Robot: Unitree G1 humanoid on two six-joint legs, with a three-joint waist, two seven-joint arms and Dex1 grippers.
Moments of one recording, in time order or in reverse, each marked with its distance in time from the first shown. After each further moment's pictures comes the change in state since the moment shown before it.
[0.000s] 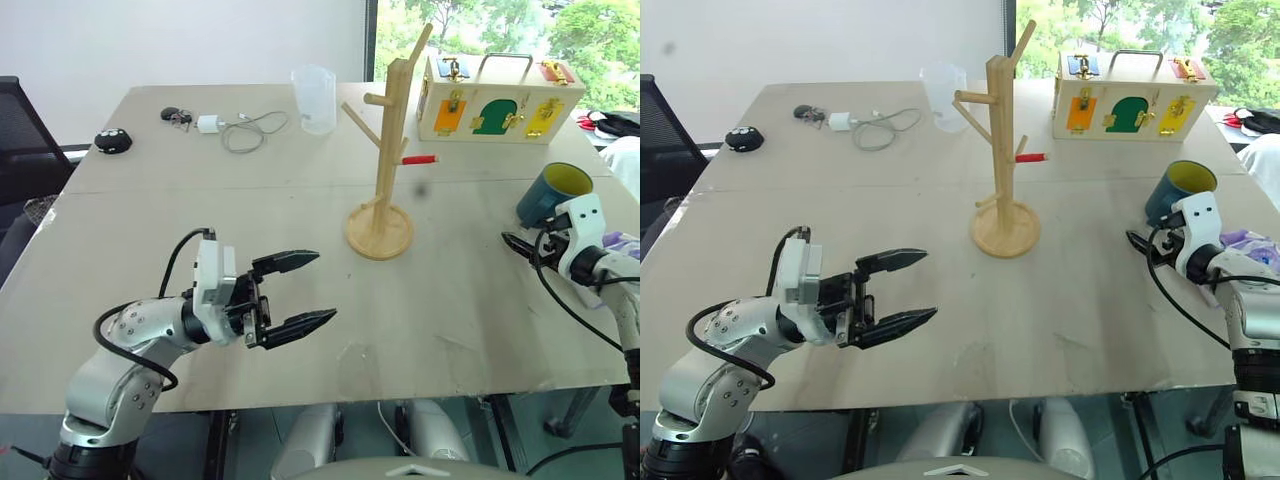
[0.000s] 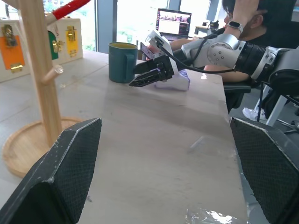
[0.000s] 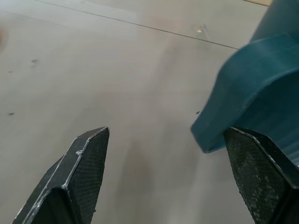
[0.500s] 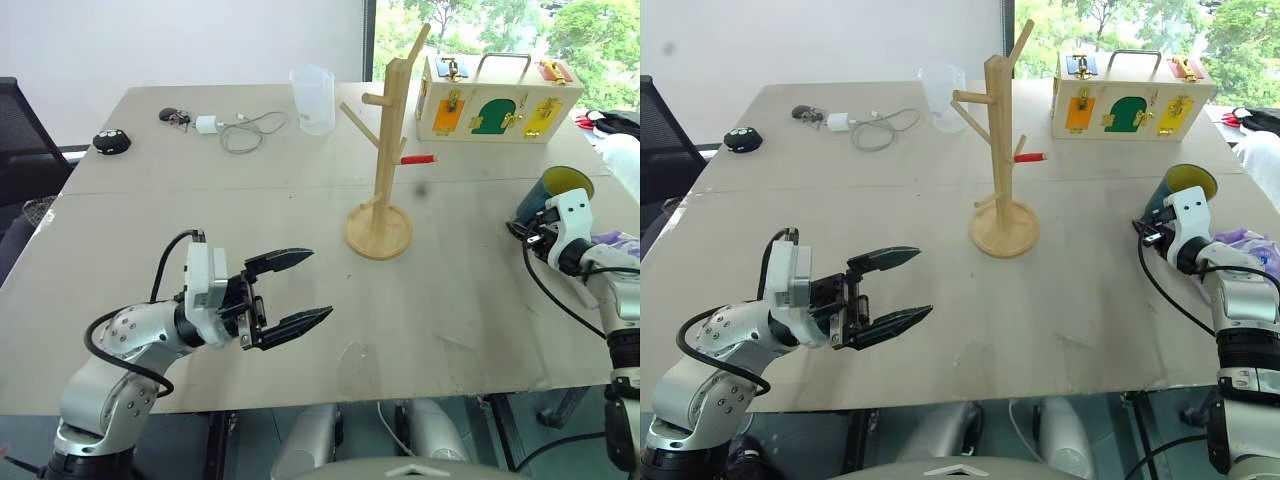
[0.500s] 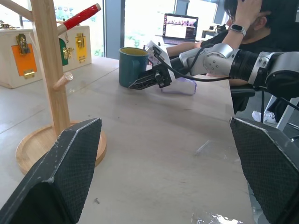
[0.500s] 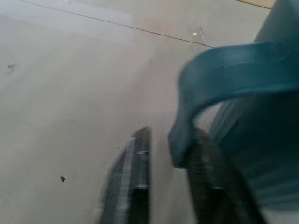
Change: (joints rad) left arm 0.030 -0.003 0.013 -0.017 -0.006 -0.024 0.008; right arm -0.098 0.038 0.030 0.175 -0.062 -0.117 0.008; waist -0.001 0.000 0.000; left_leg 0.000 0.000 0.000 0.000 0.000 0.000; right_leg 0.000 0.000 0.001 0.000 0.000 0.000
